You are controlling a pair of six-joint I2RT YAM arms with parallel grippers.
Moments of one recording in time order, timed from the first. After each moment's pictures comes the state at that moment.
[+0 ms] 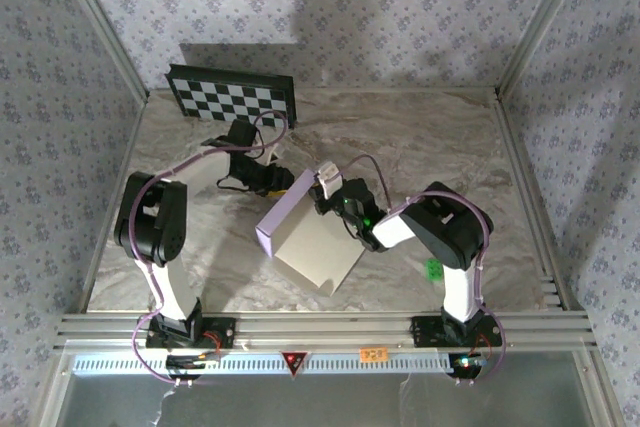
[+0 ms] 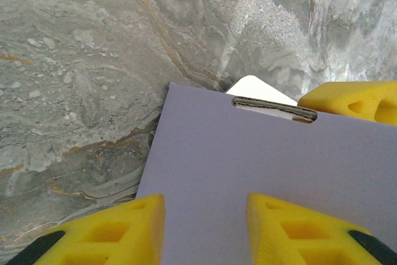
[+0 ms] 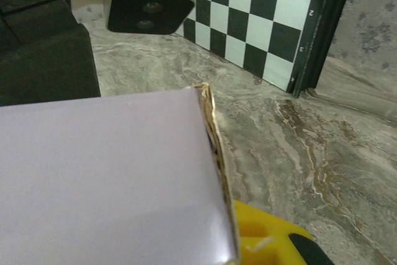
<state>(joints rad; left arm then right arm) -0.34 1.81 1.22 -0.62 0.68 -0.29 0.77 1.92 0.71 1.02 0.05 -0.02</state>
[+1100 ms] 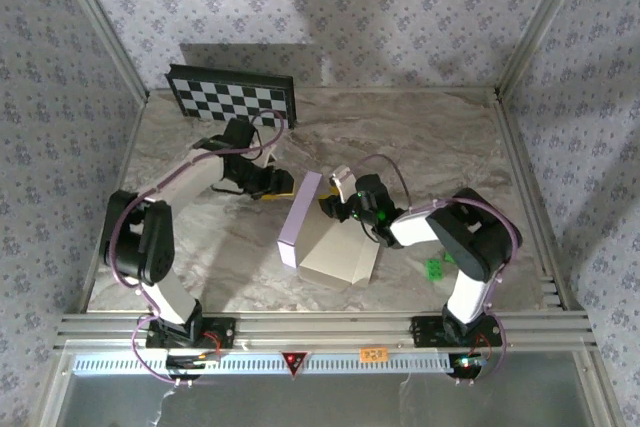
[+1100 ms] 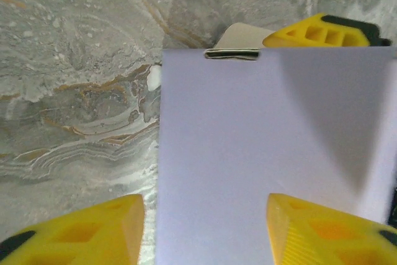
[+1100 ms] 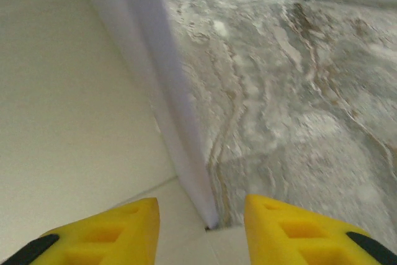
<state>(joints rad) -0.36 1.65 1.22 -0.77 0.61 -0.27 0.66 1.73 0.63 0.67 -0.16 0.04</state>
